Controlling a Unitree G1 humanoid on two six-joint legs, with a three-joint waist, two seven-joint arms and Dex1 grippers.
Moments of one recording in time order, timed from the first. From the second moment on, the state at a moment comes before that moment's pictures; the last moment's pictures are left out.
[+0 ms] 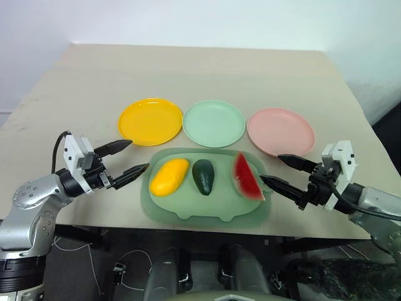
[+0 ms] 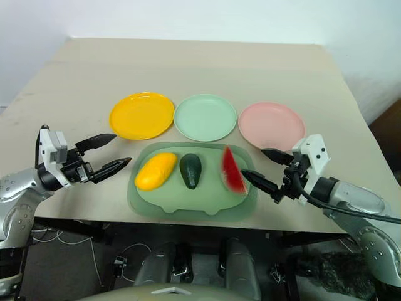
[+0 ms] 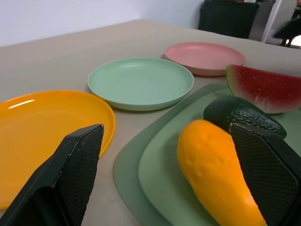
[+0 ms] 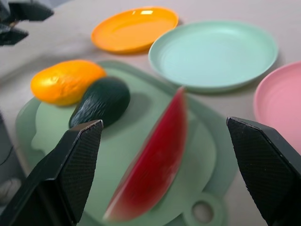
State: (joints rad) left arm -0.08 0.70 0.30 -0.20 -0.62 0.27 -1.00; right arm 0.03 -0.79 -0.36 -0.63 0.91 0.76 0.58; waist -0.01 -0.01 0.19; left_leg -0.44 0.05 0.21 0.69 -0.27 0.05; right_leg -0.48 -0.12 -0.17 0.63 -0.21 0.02
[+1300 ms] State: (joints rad) left arm -0.09 0.61 0.17 -0.19 -0.54 0.19 -1.01; right arm -0.21 -0.80 -0.23 -0.62 1.16 1.10 0.28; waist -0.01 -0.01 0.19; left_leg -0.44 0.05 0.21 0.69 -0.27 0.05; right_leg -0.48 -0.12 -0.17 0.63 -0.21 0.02
